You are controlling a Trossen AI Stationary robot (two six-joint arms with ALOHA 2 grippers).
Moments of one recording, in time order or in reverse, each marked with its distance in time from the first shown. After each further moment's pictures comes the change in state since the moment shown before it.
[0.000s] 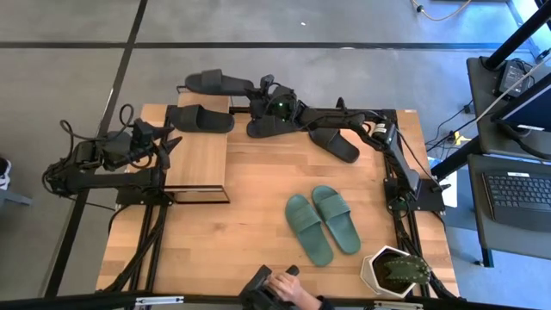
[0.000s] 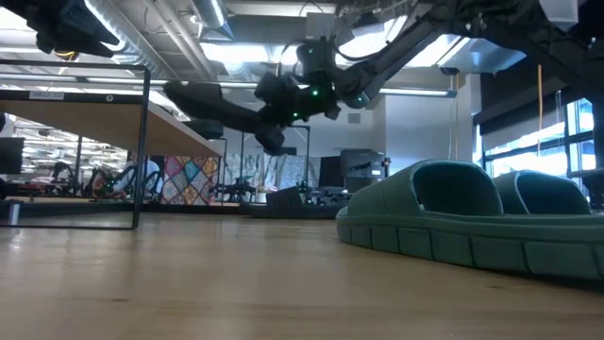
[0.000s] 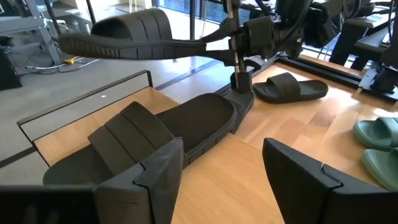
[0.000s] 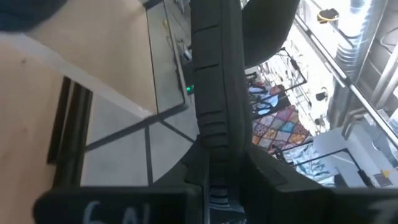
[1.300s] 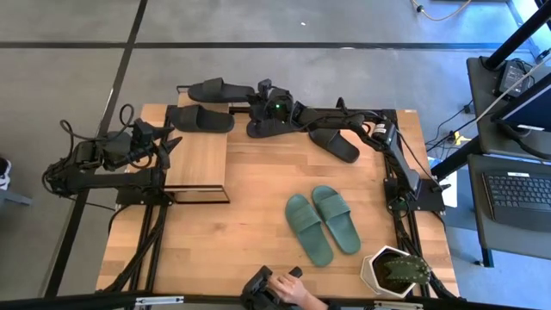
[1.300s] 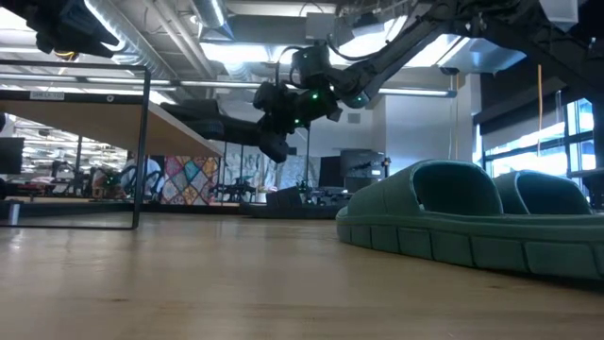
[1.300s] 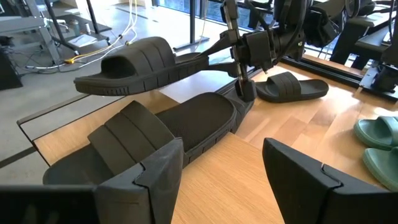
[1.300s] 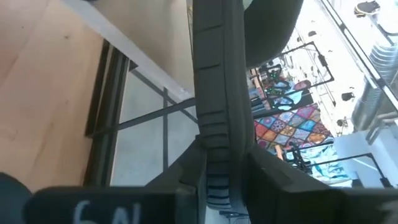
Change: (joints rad) left arm 0.000 0.000 0.000 -0.003 0.000 0.000; right arm 0.000 0.002 0.001 -0.118 0.000 -0.031
